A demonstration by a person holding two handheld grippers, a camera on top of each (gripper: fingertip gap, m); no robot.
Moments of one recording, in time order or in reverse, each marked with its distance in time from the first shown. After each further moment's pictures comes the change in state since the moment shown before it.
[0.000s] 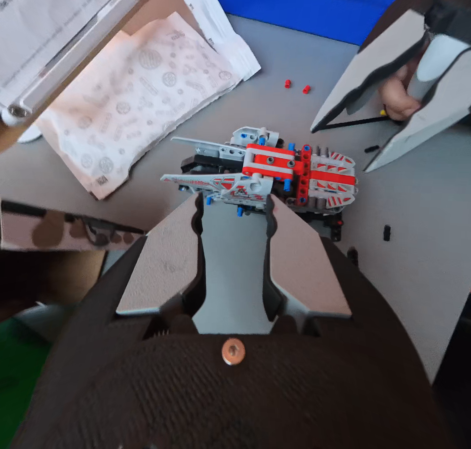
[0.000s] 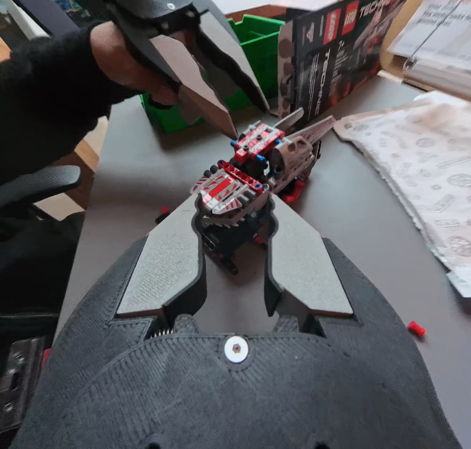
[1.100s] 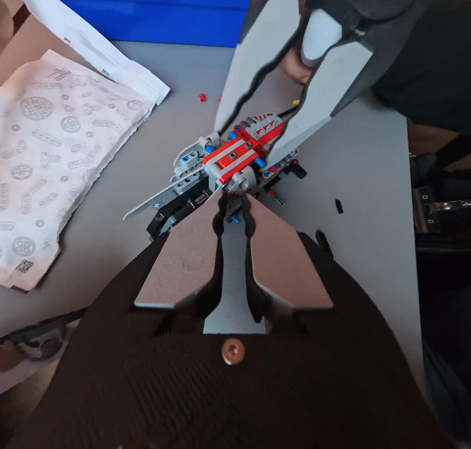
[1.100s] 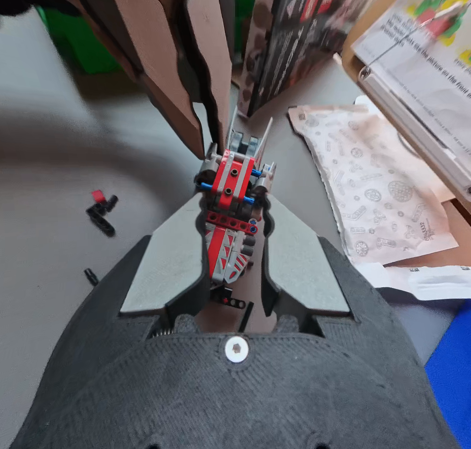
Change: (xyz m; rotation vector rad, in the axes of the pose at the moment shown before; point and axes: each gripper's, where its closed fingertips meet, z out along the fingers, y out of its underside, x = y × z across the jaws) left arm 0.039 -0.009 0.013 0.036 0.377 0.185; right arm 0.027 -0.003 0.015 -0.283 0.214 -0.227
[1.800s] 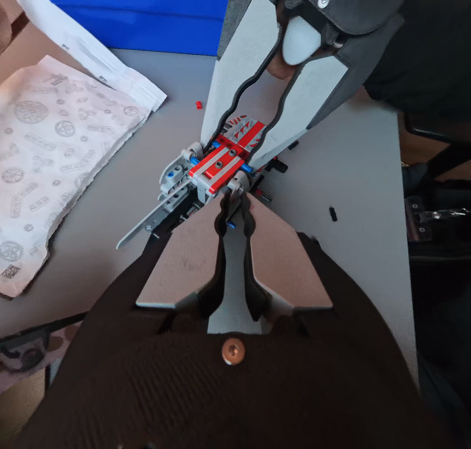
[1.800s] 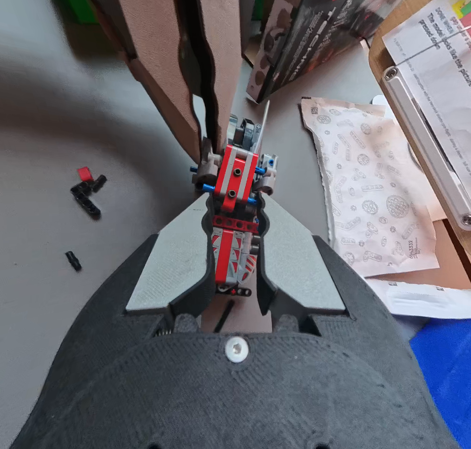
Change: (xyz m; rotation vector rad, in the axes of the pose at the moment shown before) left arm 0.005 -0.004 0.003 0.031 0.005 -0.019; right arm 0.005 0.002 0.008 -0.115 -0.025 -0.123
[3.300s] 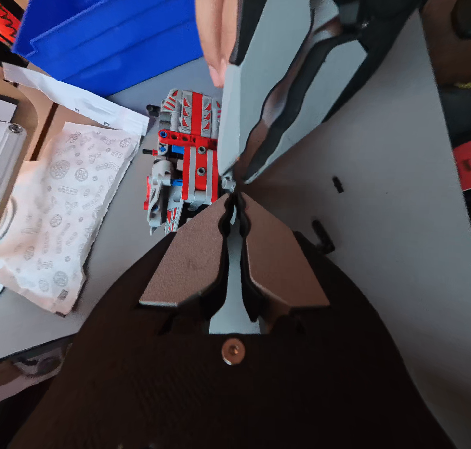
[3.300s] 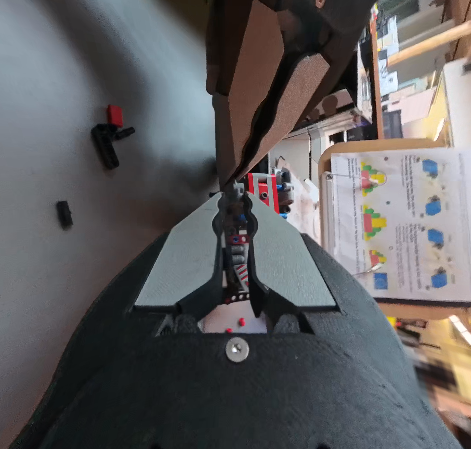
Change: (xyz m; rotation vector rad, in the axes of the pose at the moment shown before) left arm 0.035 0.016 0.011 -0.006 -0.132 0.359; right arm -0.053 -0.010 -0.014 0.051 0.253 -0.615
